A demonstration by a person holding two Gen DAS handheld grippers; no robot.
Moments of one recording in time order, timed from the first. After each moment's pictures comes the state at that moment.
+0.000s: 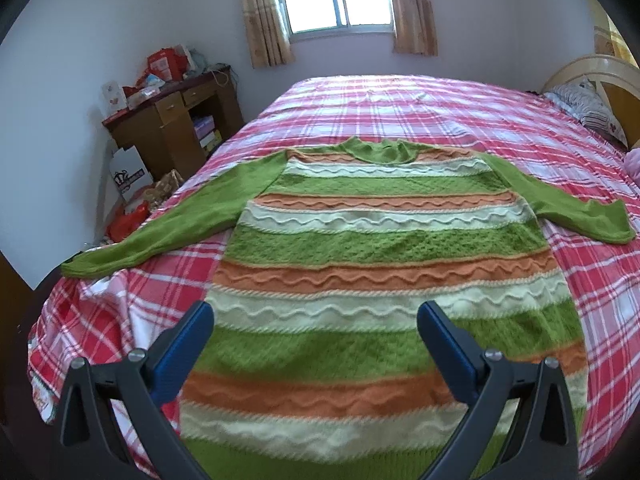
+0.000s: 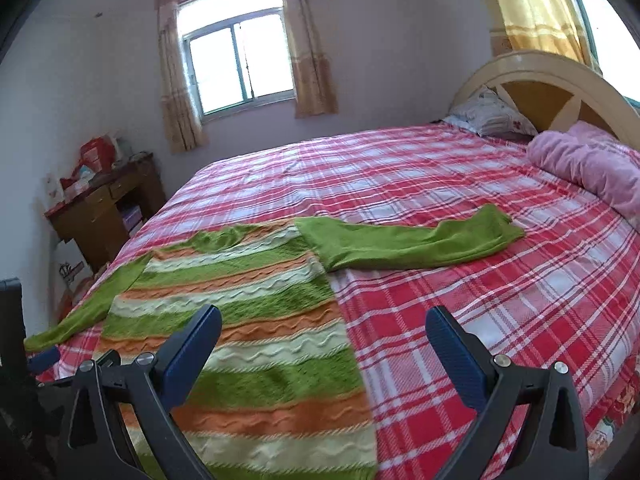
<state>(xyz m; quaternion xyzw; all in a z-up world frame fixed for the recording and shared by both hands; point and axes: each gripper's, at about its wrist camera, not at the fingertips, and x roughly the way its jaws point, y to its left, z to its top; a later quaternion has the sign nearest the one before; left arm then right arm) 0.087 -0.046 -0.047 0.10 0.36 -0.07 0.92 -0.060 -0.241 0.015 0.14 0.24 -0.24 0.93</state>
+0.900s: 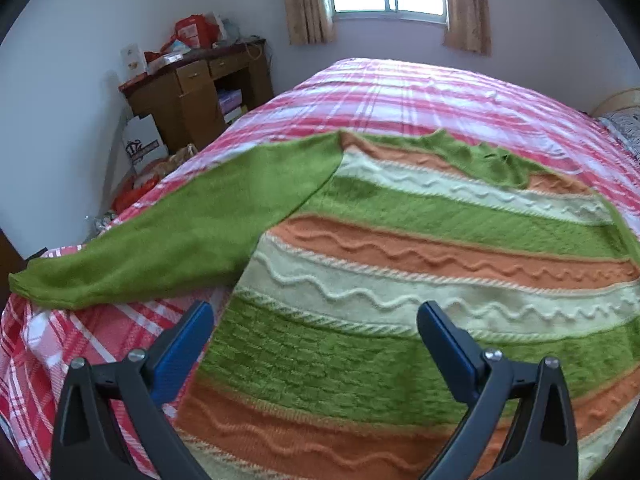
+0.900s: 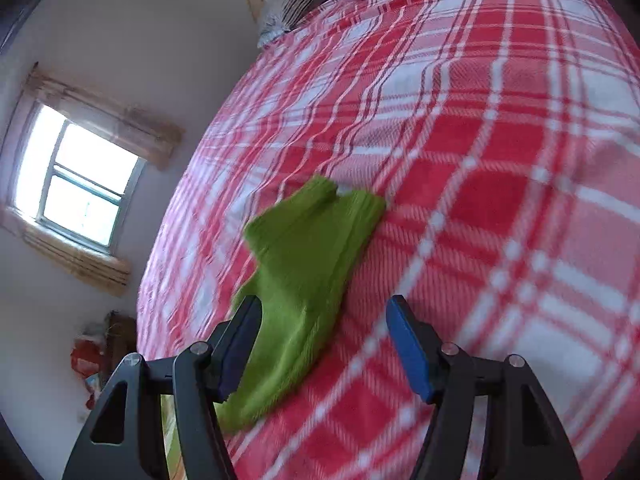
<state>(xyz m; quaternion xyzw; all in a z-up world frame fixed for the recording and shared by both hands) 0.239 -0.020 -0.119 0.06 0.39 -0.01 0.92 -0.058 -0.605 -0.091 0.52 0.21 -0.33 0.76</state>
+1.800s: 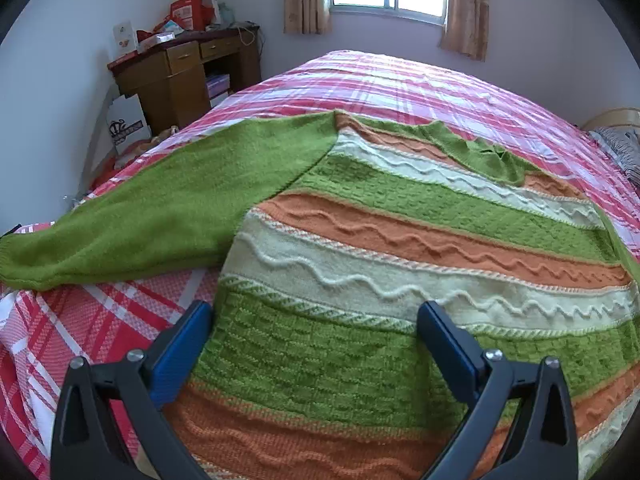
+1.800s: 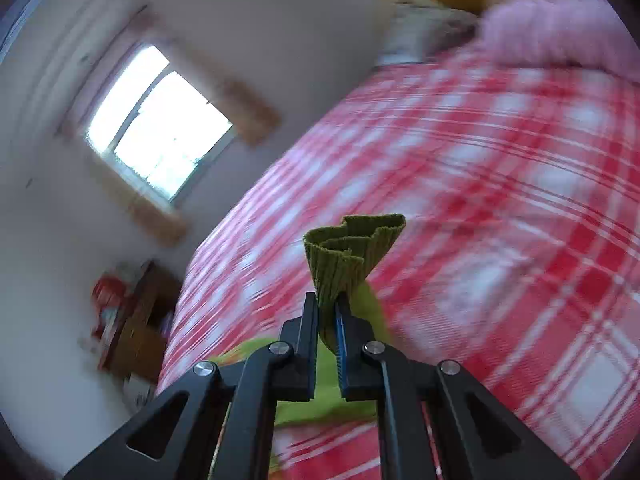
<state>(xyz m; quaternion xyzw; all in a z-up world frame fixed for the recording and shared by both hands) 0.247 -0.010 -0.127 0.02 0.40 -0.04 0.92 -0.005 -0.524 0.031 0.39 0.19 -0.19 0.88</state>
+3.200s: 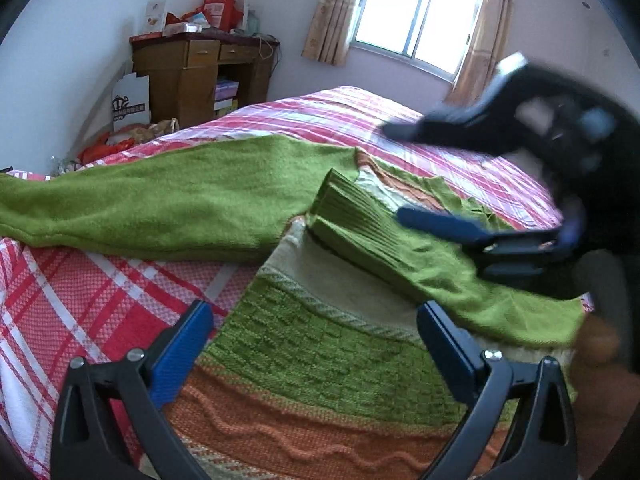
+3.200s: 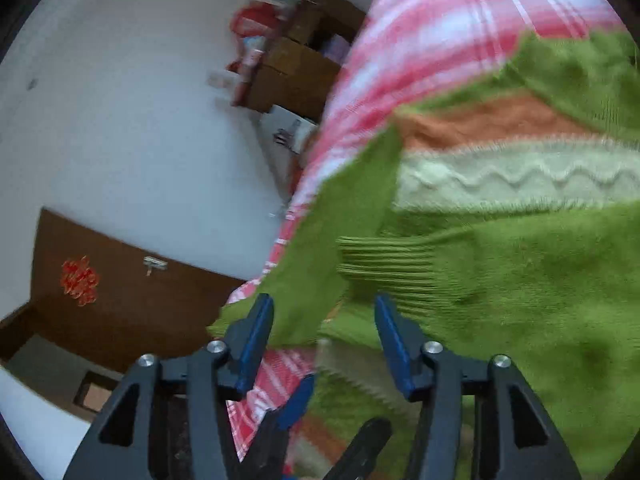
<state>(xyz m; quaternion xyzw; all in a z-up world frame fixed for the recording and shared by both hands) 0.236 0.026 -0.125 -0.10 0.35 -0.06 0.93 0.356 -0.133 -0.115 0.36 0.45 0.30 0.76</state>
